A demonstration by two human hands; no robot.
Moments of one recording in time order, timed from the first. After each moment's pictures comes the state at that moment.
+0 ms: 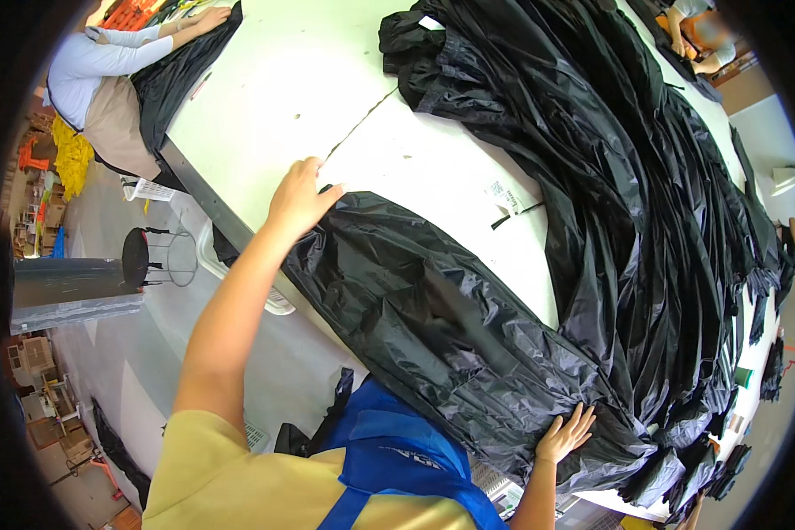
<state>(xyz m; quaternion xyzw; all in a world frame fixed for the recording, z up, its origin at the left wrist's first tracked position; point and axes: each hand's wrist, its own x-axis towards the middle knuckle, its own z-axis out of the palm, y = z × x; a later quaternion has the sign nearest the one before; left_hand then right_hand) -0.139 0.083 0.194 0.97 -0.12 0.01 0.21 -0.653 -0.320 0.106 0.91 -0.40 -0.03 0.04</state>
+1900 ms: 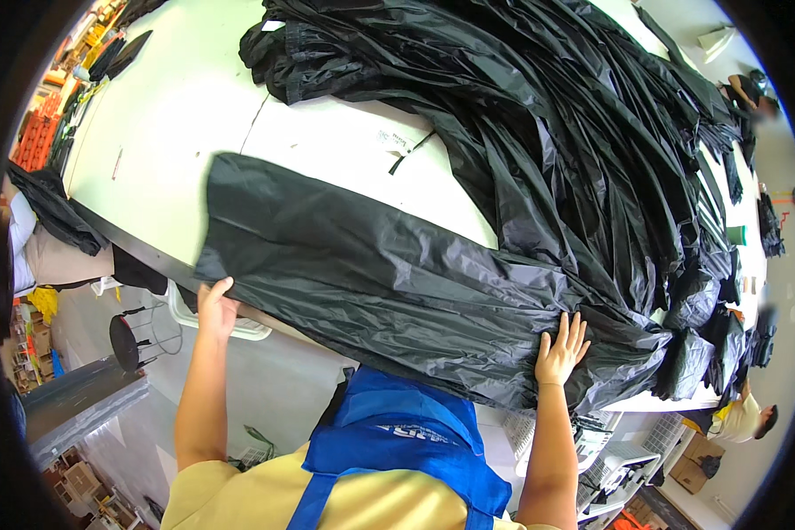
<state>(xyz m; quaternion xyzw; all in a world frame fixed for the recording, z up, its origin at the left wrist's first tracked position) -0.250 0.160 0.150 0.55 0.17 -0.18 0.80 -0.652 -0.317 0.110 0.91 -0.42 0.00 0.02</state>
